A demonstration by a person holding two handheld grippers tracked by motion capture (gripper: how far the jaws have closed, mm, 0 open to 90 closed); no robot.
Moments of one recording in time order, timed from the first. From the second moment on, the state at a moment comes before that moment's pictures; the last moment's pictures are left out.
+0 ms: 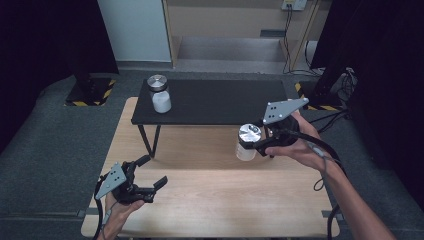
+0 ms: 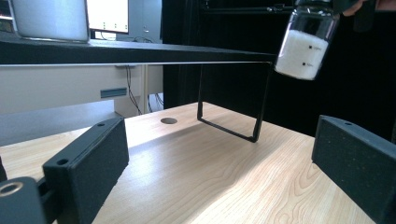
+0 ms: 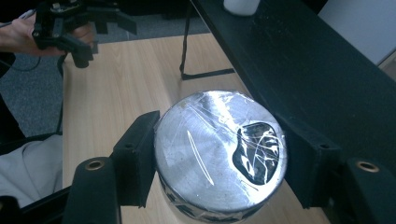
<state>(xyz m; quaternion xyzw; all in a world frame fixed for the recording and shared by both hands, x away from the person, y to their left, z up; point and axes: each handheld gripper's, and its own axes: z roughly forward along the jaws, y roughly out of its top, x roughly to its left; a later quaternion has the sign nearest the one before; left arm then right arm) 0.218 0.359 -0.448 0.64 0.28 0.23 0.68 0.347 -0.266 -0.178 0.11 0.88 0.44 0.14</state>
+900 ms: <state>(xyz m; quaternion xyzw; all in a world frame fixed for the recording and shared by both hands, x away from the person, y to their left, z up) 0.209 0.365 -0.450 0.63 0.29 0.24 0.68 0.413 -0.246 -0.125 0.23 0.85 0.43 0.19</state>
